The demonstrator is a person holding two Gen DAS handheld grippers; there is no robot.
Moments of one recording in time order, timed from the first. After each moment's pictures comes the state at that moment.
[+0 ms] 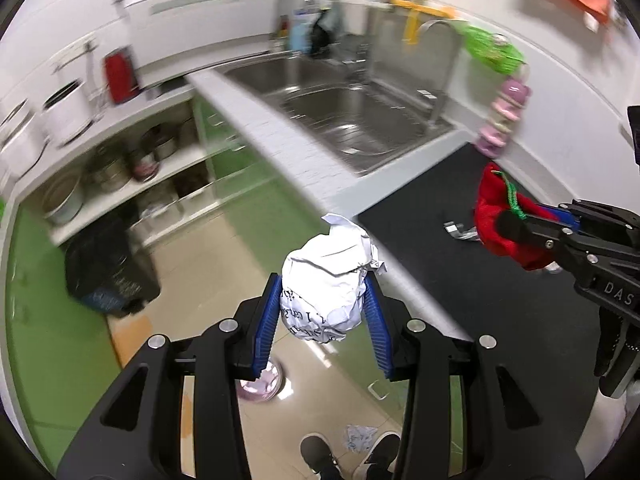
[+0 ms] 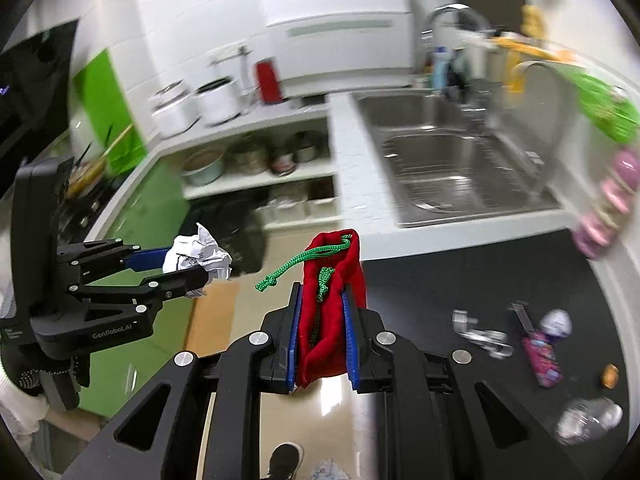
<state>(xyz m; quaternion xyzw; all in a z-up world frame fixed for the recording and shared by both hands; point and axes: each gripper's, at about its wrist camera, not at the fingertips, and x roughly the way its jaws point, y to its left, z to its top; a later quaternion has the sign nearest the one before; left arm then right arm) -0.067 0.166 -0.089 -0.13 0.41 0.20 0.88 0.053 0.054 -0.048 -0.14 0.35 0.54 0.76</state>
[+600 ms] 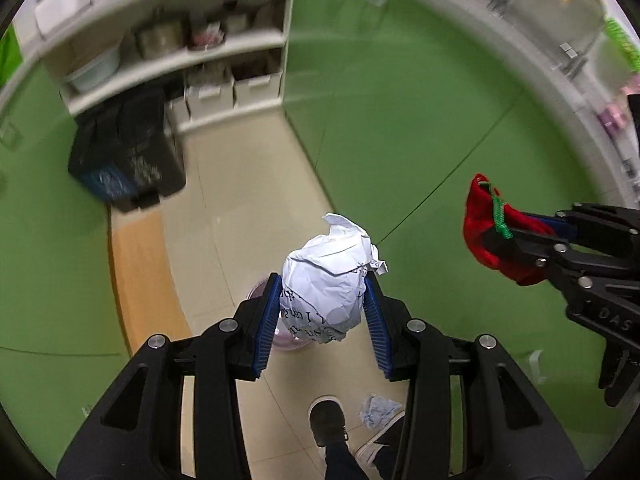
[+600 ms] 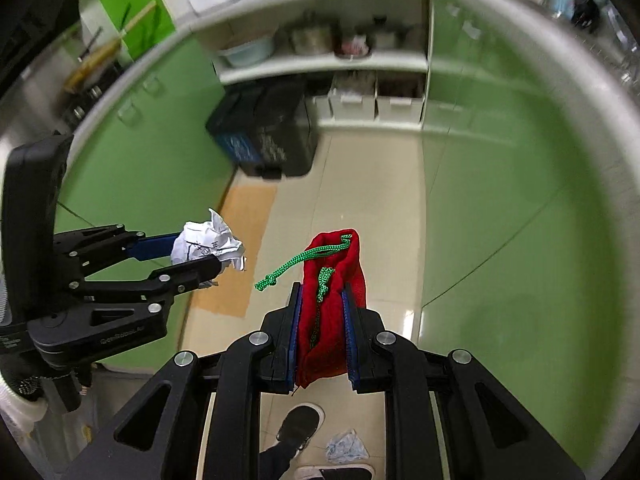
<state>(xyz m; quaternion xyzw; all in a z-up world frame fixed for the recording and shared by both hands) -0.150 0.305 -0.355 -0.24 0.49 0.26 0.79 -0.022 0.260 -0.282 -0.25 0.44 0.57 0.64</state>
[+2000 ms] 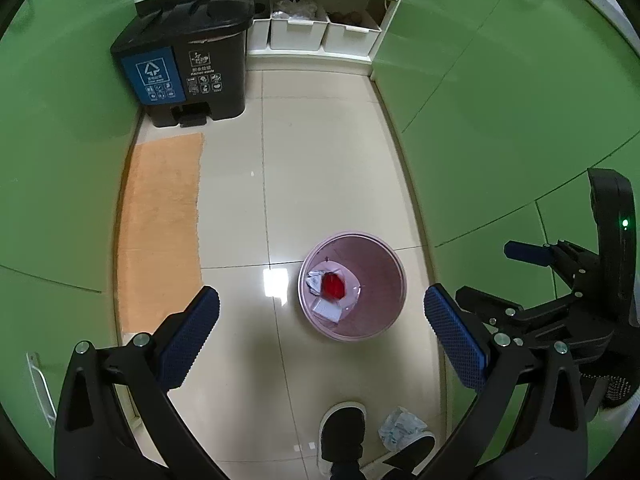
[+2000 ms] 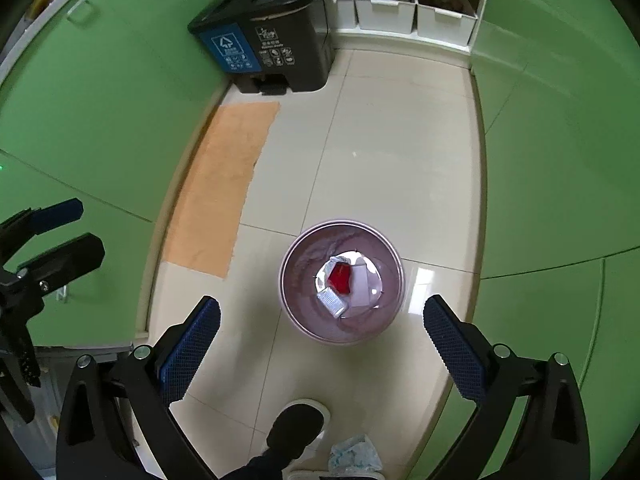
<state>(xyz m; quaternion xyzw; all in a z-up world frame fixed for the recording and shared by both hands) -0.266 0.377 -0.524 -0.33 0.47 0.34 0.74 -0.081 0.358 -0.522 -0.33 0.49 0.56 0.58</state>
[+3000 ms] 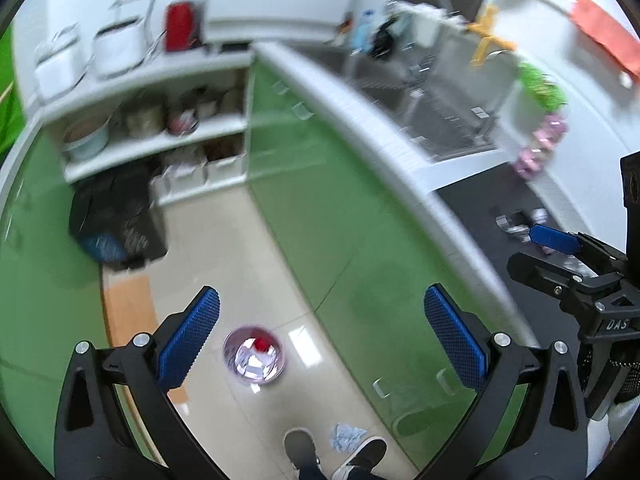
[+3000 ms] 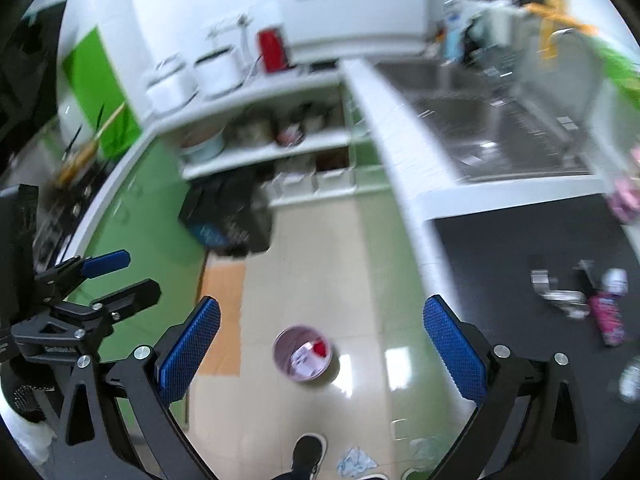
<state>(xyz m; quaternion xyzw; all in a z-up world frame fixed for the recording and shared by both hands) -0.156 0.222 -0.120 -0.20 0.38 0.22 0.88 0.000 0.100 -0.088 -0.13 0.38 0.50 0.77</state>
